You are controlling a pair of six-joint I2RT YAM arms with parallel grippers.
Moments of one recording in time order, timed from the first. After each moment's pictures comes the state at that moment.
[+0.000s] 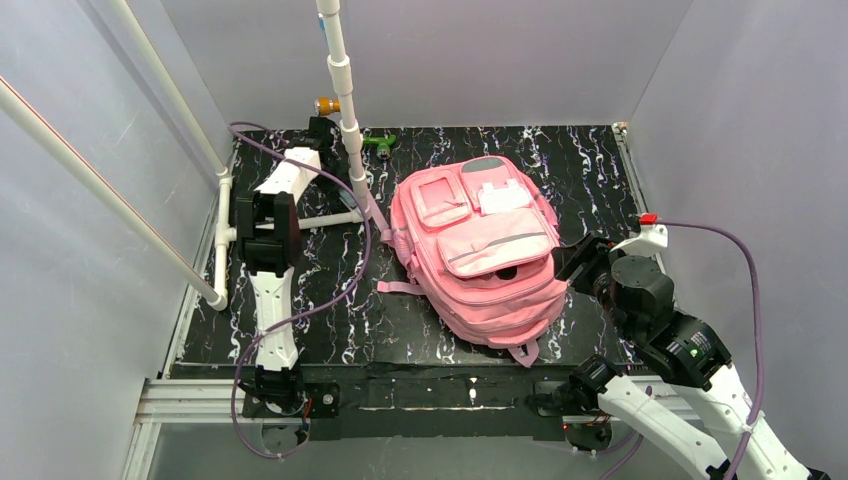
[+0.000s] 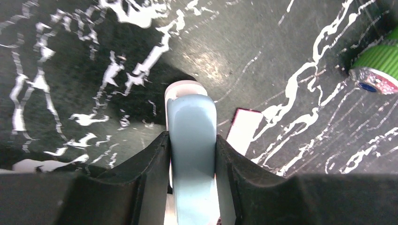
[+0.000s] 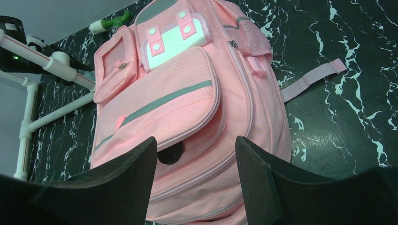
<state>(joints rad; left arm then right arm) -0.11 2.29 1.92 -0.74 -0.09 -0.84 0.70 0.49 0.91 -0.80 0.51 0.66</state>
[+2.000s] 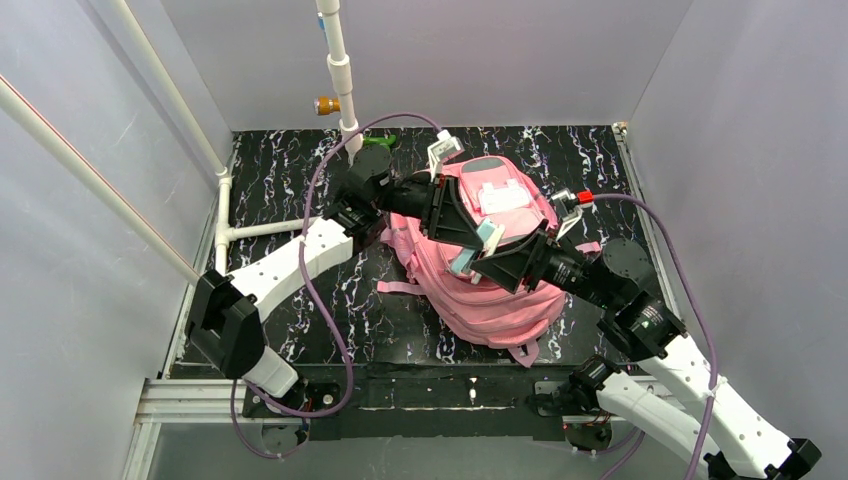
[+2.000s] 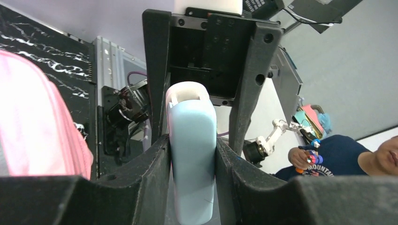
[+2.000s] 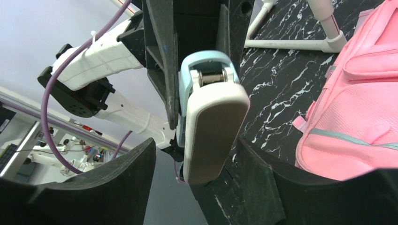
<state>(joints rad) -0.69 1.52 1.25 0.40 1.19 -0.96 0.70 0.62 0.78 -0.12 -0.41 0.78</state>
